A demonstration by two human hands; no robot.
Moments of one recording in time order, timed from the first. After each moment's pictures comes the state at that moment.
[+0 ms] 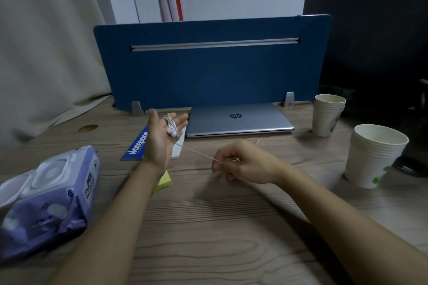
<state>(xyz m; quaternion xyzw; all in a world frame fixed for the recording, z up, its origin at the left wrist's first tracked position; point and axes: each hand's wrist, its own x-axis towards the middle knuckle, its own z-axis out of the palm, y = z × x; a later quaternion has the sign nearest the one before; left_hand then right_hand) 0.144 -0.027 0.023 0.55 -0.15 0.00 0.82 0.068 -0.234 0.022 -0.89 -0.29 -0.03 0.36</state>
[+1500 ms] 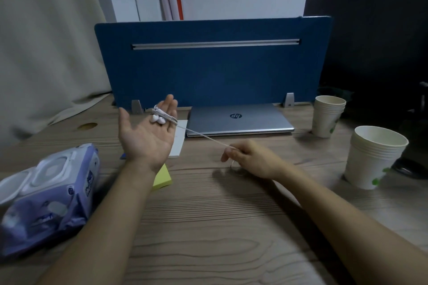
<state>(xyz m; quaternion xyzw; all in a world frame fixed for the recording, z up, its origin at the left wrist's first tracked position) 0.136 -0.009 0.038 0.20 -0.19 -0.07 0.96 0.081 -0.248 0.011 -0.93 -0.14 -0.04 0.32</state>
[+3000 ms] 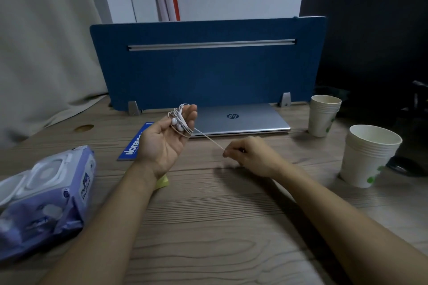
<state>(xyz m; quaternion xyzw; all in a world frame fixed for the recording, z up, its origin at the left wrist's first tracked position) 0.134 -0.030 0.034 0.30 -0.19 -0.17 0.92 0.092 -0.258 0.004 -0.94 -0.14 -0.12 0.30</state>
